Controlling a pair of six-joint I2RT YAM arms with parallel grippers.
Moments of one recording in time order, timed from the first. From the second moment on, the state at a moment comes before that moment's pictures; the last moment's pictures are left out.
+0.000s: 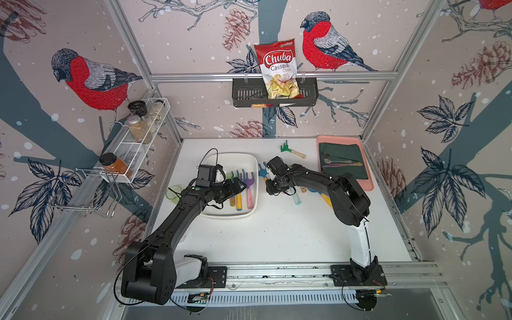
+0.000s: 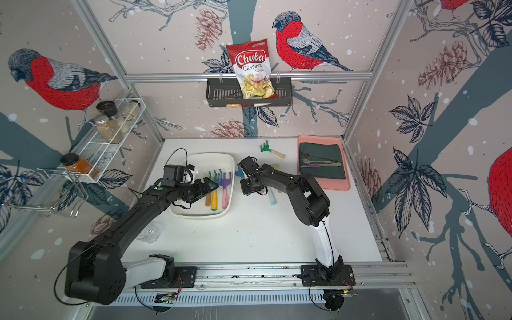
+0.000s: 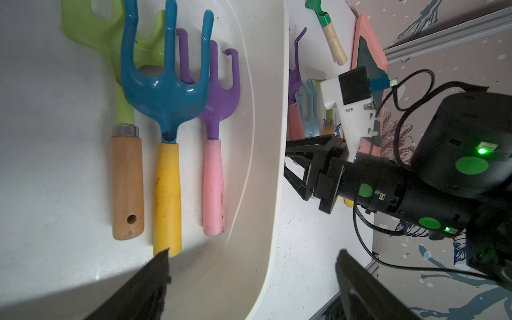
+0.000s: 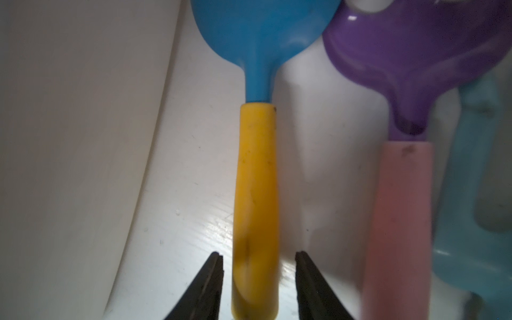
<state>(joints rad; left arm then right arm) -0.17 1.24 0.82 -0.47 0.52 -0.58 0.76 2.12 1.54 -0.57 -0.10 0.34</state>
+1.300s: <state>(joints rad) -0.17 1.25 0.84 -0.29 0.62 -0.70 0.80 1.67 1.28 -0.56 -0.08 0.45</state>
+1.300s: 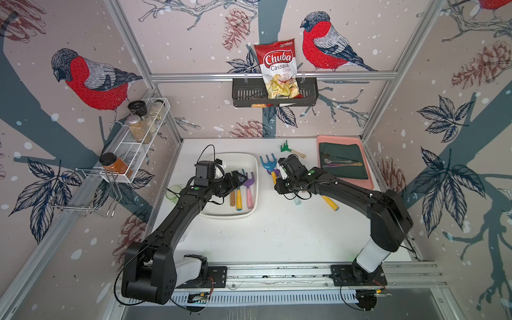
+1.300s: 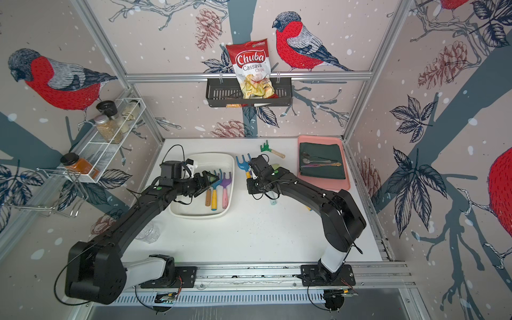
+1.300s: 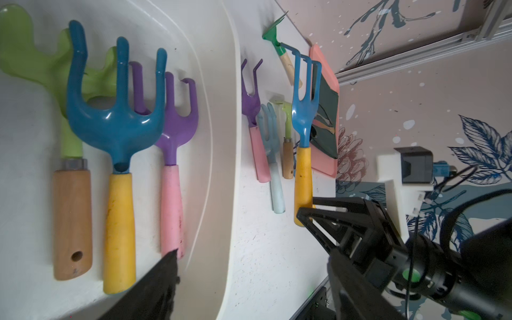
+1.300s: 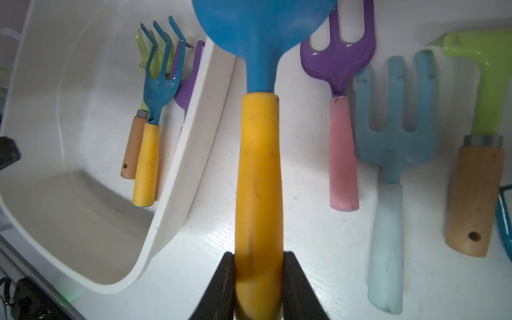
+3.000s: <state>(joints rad) -0.23 1.47 0.94 -0.02 0.72 -0.80 0.95 1.52 1.21 -0.53 -0.16 0.55</state>
